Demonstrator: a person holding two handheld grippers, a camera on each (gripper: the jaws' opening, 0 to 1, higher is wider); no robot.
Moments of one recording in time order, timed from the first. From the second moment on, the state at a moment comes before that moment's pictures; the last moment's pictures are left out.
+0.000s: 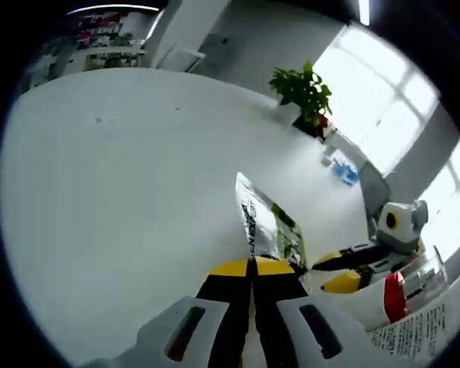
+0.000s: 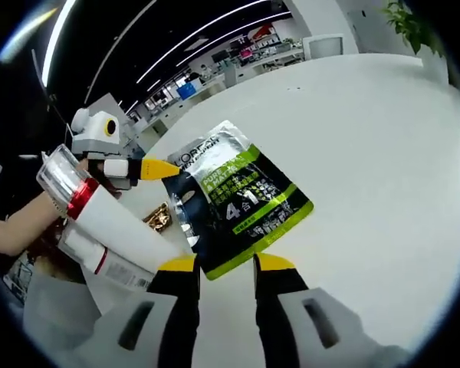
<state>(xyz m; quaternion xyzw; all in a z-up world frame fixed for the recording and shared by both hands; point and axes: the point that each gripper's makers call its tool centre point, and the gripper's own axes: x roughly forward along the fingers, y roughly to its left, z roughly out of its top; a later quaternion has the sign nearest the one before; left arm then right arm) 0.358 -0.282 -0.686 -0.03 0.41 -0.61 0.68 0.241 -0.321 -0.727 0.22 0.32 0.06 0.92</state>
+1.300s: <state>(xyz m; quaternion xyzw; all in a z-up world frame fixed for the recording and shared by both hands) 0.379 -0.227 -0.583 -0.04 0.29 -0.59 0.75 0.232 -0.317 -0.637 0.16 0.23 0.06 0.96</state>
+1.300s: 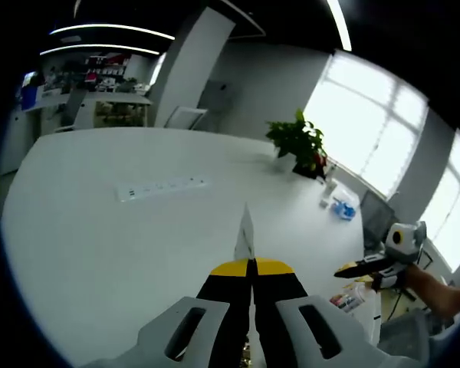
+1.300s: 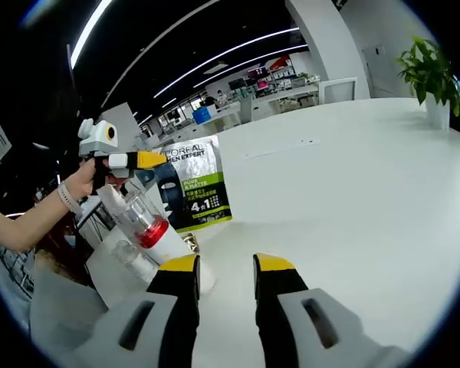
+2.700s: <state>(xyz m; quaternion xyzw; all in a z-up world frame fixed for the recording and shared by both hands) 0.352 -0.110 -0.533 0.06 0.20 -0.58 0.78 0.240 -0.214 -0.526 0.10 0.12 0.21 0.97</state>
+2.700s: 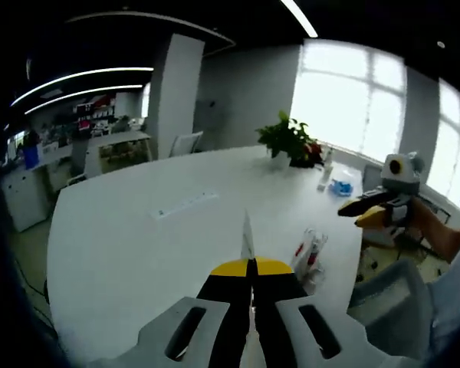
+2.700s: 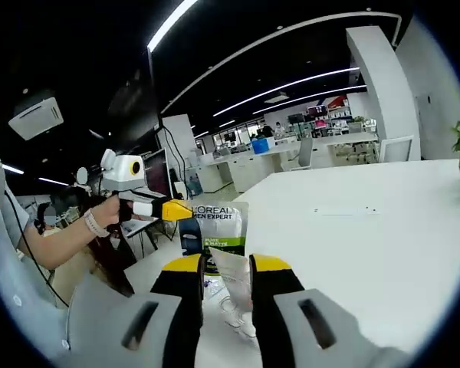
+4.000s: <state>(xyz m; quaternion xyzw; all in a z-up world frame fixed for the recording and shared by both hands) 0.238 -0.070 -0.516 0.07 0.19 -0.68 0.71 0.217 -0.123 -0.613 0.07 0.21 0.31 0.92</state>
